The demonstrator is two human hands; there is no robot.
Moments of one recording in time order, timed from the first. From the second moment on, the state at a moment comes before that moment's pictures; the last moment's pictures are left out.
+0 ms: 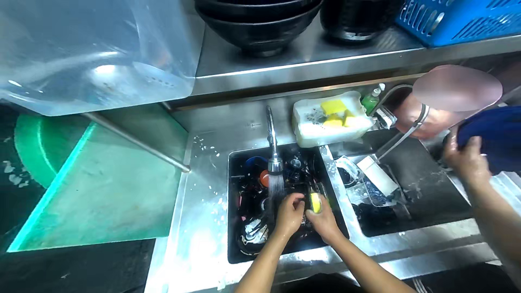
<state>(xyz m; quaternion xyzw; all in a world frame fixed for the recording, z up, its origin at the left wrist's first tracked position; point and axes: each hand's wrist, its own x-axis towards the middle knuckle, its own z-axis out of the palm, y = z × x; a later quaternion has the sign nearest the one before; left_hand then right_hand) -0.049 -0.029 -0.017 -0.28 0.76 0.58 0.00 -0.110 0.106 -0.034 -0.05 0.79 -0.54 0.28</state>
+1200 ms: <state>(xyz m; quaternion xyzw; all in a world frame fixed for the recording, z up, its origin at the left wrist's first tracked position) -0.006 -0.007 -0.016 0.01 0.90 0.40 0.16 -0.114 0.124 -0.028 -0.06 0.81 -0.54 0.21</state>
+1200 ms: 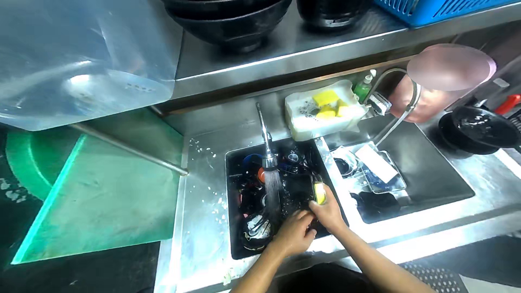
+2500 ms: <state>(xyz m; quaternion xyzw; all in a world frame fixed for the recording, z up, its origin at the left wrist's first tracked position) 0.035 -0.017 -0.072 -0.12 0.96 0.25 0.03 -0.111 0.127 -0.029 -0.14 0.89 -0.42 0.07</state>
